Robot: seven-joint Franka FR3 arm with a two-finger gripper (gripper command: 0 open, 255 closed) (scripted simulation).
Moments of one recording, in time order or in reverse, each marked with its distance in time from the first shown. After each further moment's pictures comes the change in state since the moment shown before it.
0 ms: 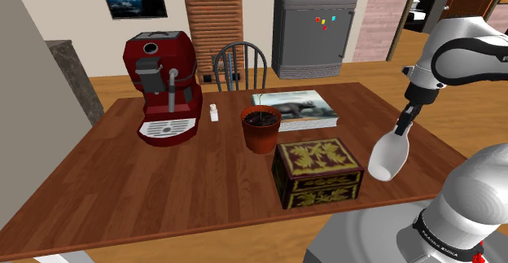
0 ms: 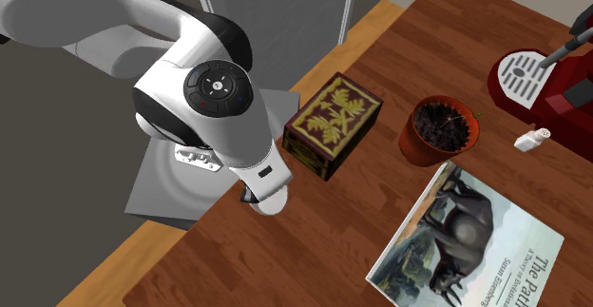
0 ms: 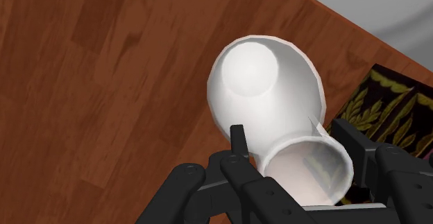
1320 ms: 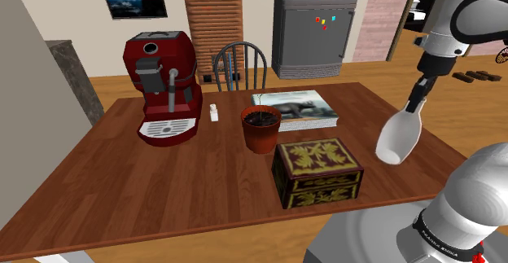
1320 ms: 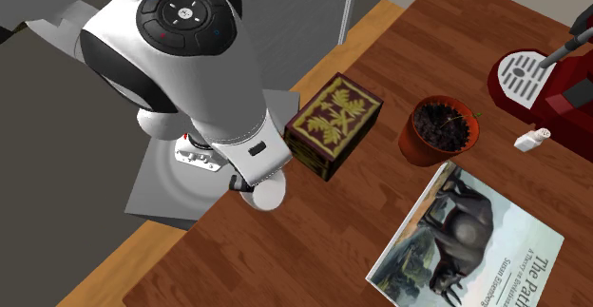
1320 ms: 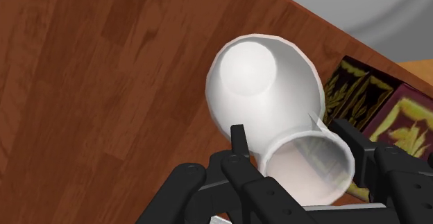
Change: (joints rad) arm 0.037 0.010 0.070 0.226 0.073 -0.214 -0.006
